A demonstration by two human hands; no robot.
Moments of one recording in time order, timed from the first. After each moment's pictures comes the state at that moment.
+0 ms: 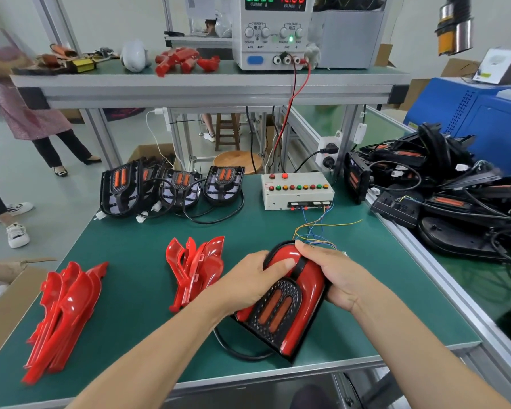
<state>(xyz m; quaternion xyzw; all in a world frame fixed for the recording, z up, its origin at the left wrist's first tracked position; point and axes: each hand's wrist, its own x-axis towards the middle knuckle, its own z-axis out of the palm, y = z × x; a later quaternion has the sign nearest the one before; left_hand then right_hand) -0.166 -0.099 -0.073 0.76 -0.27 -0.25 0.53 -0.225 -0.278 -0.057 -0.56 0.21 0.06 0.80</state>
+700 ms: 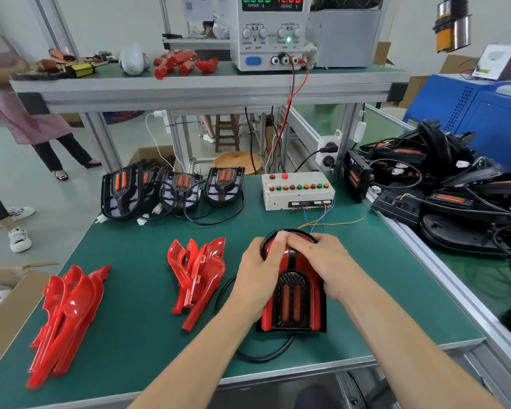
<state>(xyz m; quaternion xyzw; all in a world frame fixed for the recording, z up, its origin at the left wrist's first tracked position) -0.182 -0.129 -0.075 0.72 -0.07 -0.09 0.68 -0.218 -0.253 -0.032 -0.66 0.23 -0.02 0.71</state>
